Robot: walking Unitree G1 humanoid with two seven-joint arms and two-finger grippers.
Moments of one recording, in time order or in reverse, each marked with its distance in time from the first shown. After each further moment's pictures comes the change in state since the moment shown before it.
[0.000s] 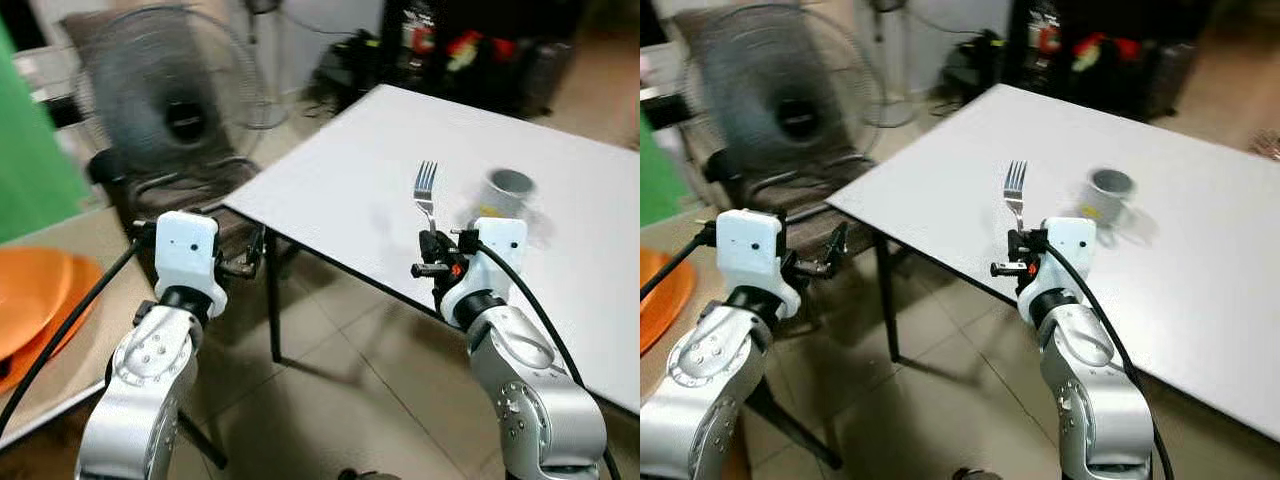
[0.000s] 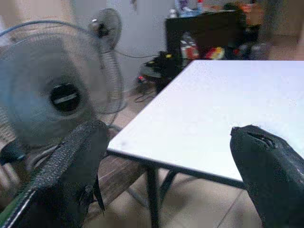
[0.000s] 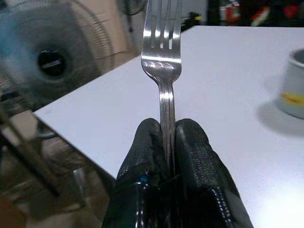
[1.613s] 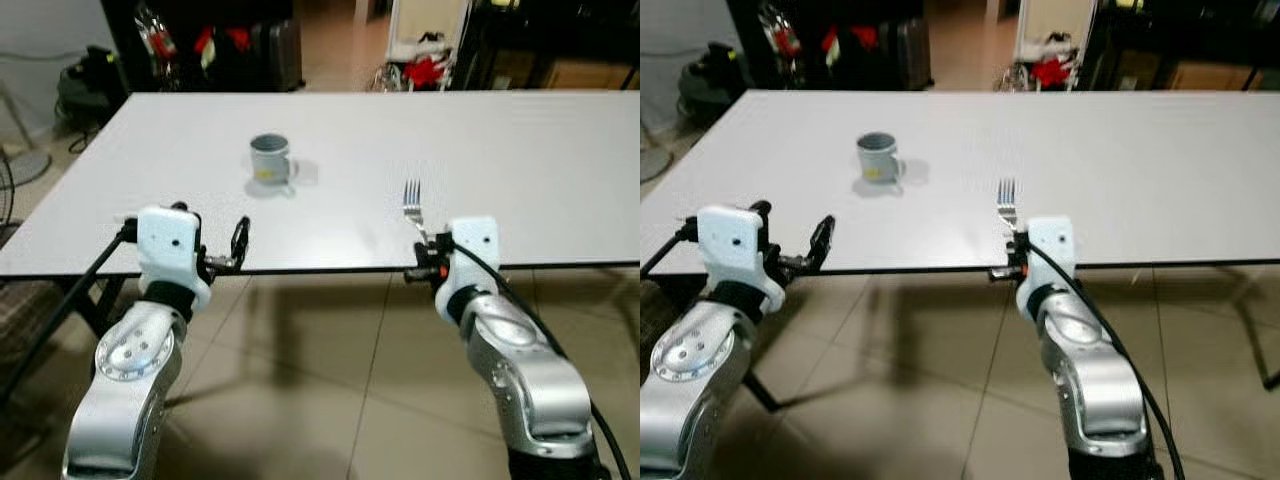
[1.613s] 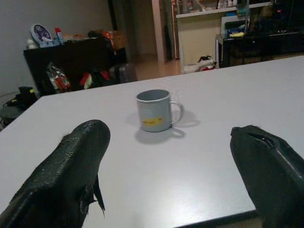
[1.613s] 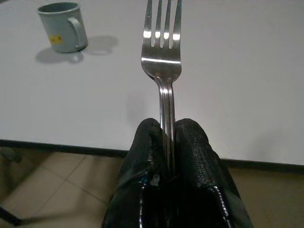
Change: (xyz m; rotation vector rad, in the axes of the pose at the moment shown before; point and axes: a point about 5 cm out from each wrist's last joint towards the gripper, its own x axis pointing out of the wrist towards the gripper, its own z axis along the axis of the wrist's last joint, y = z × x) left arm 0.001 0.017 -0.002 0.003 -0.025 0.018; right arm 0.020 -0.012 -0.015 -0.152 0.153 -0.008
